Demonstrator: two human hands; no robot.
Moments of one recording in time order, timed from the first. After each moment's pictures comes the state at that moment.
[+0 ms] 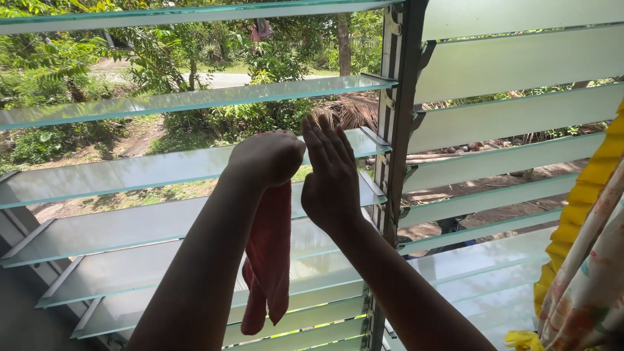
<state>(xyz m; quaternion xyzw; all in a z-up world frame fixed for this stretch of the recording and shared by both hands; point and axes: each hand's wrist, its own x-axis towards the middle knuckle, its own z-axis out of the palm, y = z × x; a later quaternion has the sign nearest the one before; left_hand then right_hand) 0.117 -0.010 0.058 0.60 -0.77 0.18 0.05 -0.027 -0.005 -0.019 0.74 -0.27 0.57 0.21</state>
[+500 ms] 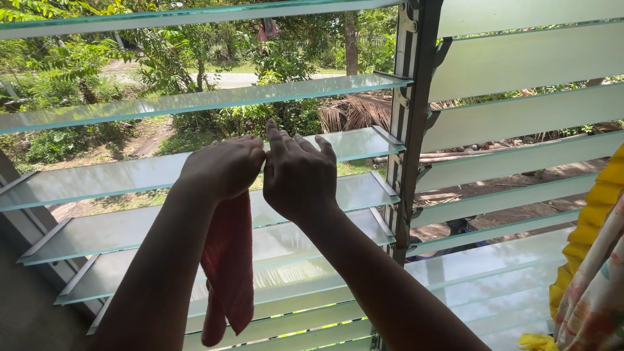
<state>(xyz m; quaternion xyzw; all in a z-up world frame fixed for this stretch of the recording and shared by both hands) 0.177 0.038 0.070 0.72 -0.68 0.12 0.06 0.033 0.013 0.008 0.76 -0.34 0.53 0.19</state>
